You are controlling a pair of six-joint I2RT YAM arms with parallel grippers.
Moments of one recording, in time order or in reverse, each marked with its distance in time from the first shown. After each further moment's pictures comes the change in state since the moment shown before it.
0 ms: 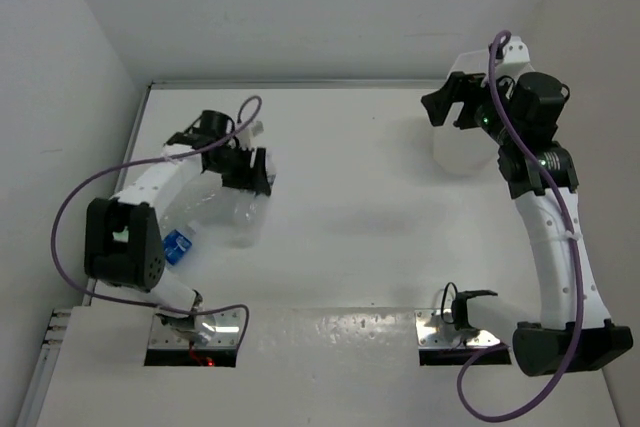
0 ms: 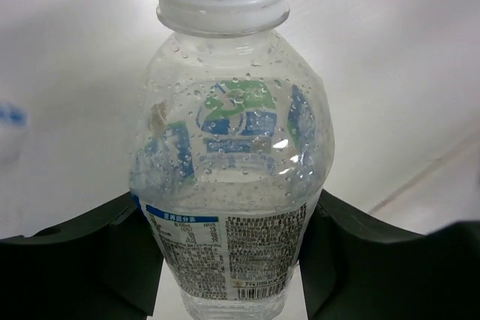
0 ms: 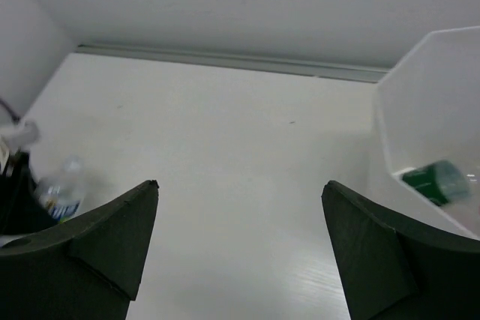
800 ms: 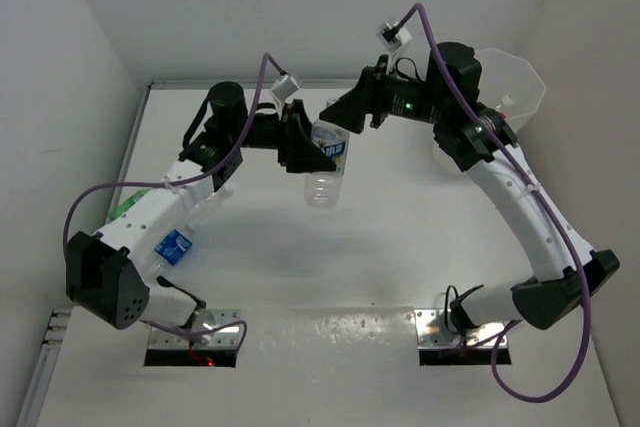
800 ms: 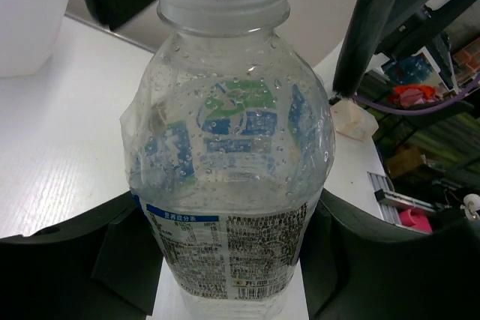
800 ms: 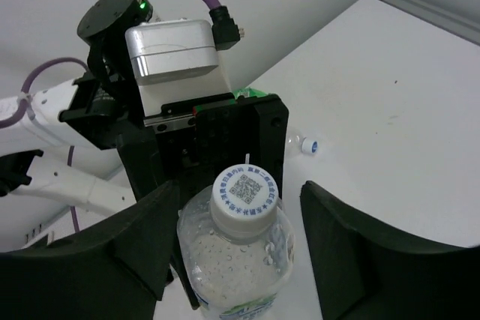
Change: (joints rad) left arm -0.277 -0.223 0.081 0.906 0.756 -0.526; right arm 0.431 0.263 0.262 0.069 -0.408 0.233
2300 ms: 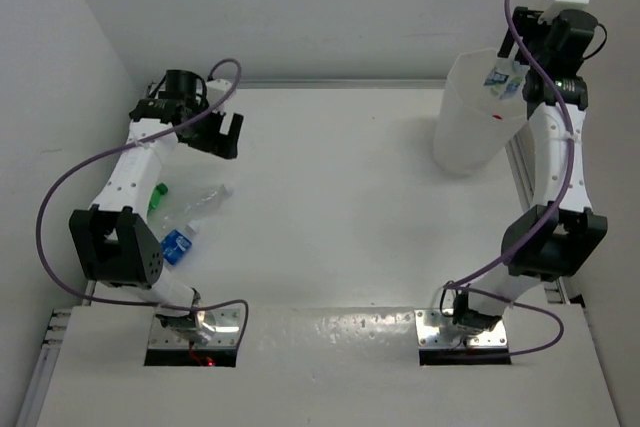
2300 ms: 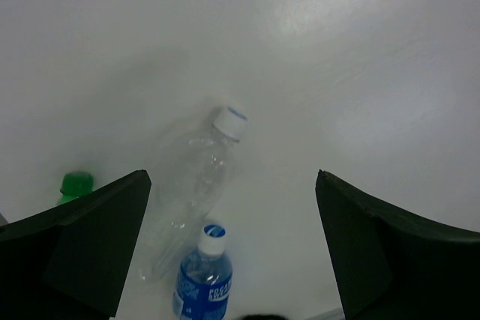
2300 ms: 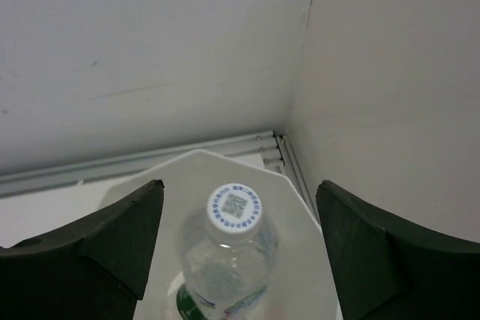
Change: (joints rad) left arm 0.415 0.182 0.307 -1.049 -0.925 0.773; right arm -0.729 0.253 0.137 0.135 0.666 -0.427
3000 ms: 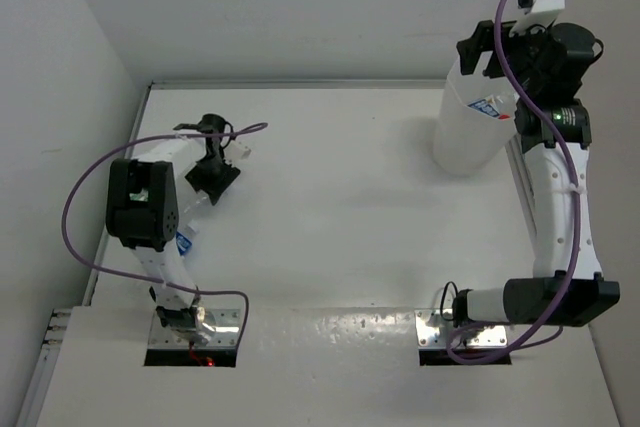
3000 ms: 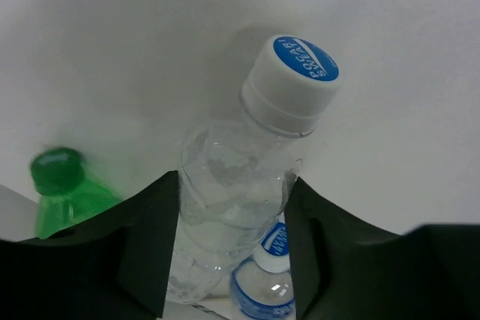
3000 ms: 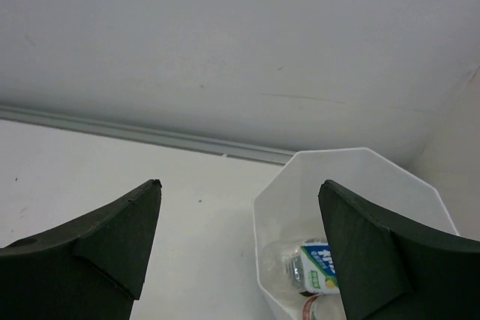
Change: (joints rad) left arm -0.023 0.287 -0.250 0.051 -0.336 0.261; right arm 0.155 -0.286 -0.111 -0.098 -0.270 0.039
